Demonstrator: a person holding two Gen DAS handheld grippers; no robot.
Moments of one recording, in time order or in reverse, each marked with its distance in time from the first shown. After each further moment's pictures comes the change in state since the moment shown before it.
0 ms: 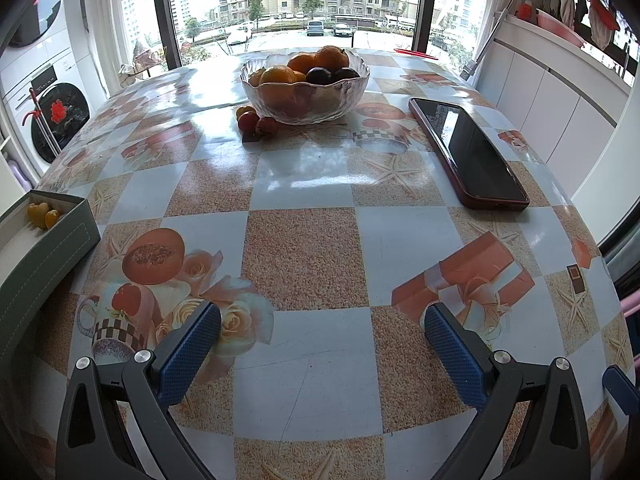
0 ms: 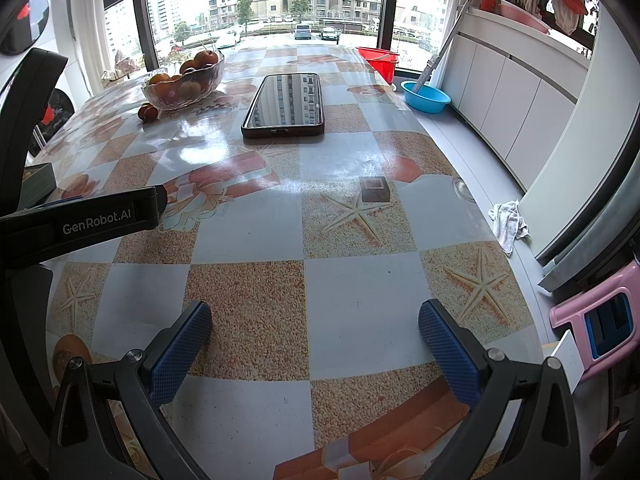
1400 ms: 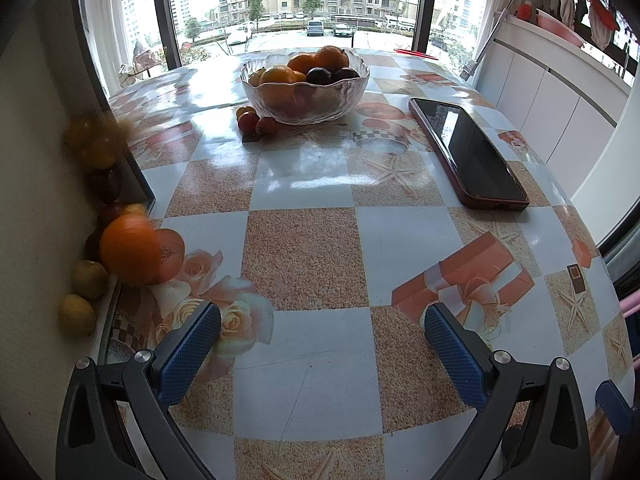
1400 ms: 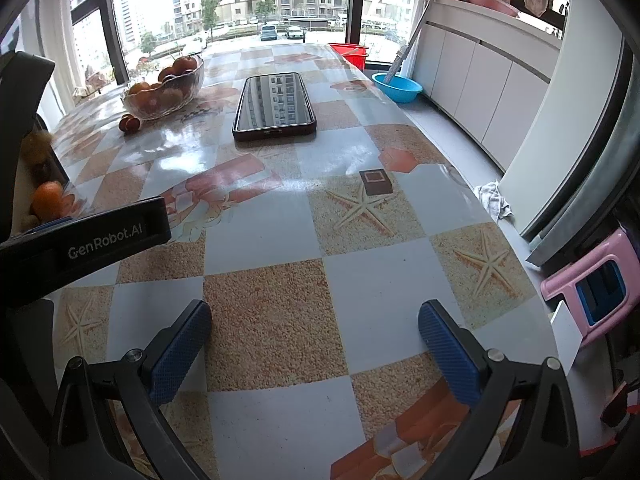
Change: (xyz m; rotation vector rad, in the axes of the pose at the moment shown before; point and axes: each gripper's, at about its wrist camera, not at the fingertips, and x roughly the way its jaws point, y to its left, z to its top) left arm 0.001 0.000 0.000 0.003 -0.003 0.003; right arm -0.002 0.014 0.000 0.099 0.008 -0.077
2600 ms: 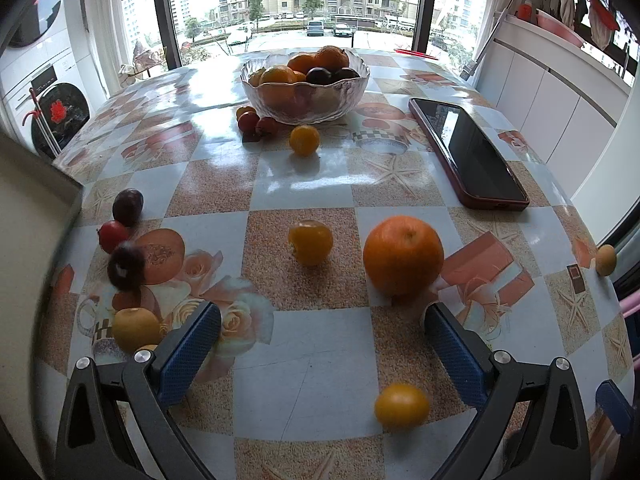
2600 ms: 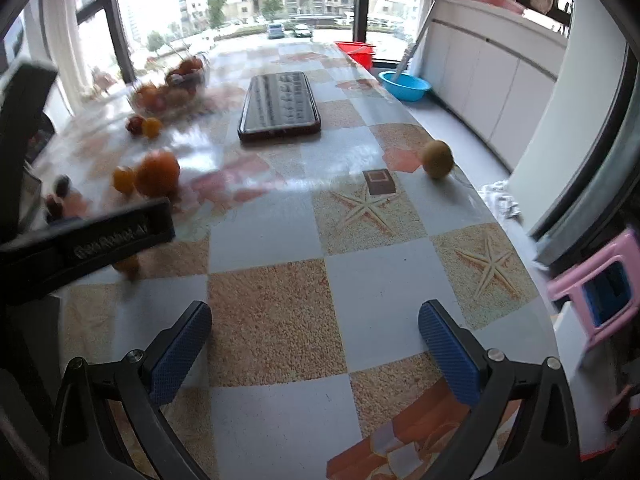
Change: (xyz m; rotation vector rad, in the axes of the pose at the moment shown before) left arm 0.000 0.000 0.000 -0.001 0.003 -0.001; right arm -0.005 -0.008 0.003 0.014 -0.001 0.064
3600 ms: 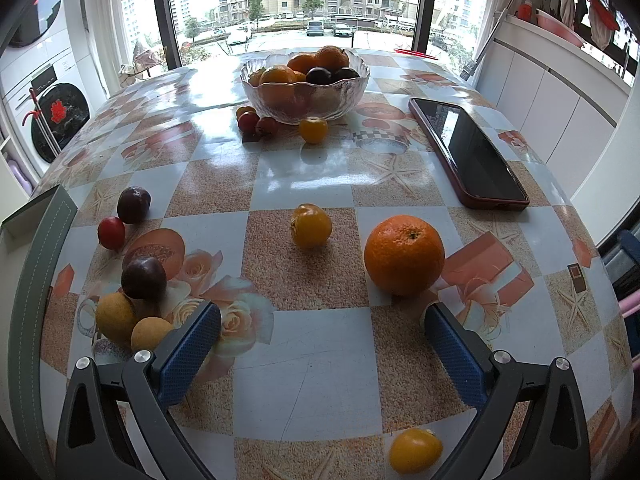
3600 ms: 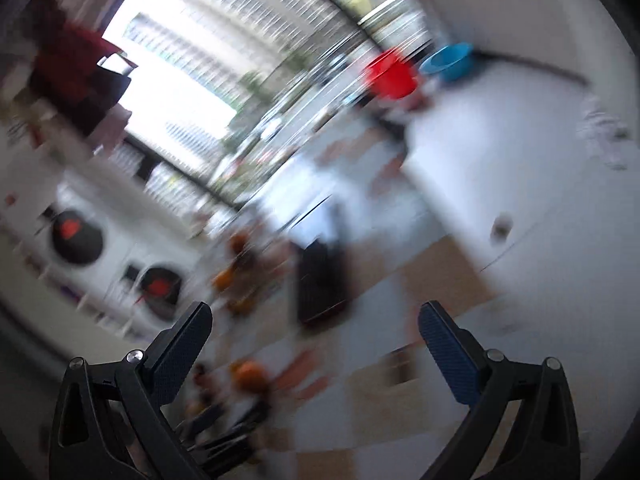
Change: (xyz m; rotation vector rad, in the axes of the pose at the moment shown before) left arm 0.000 0.000 0.000 -0.002 0.003 -0.002; right arm 0.022 -0.110 0.095 0.464 -0.165 0.550
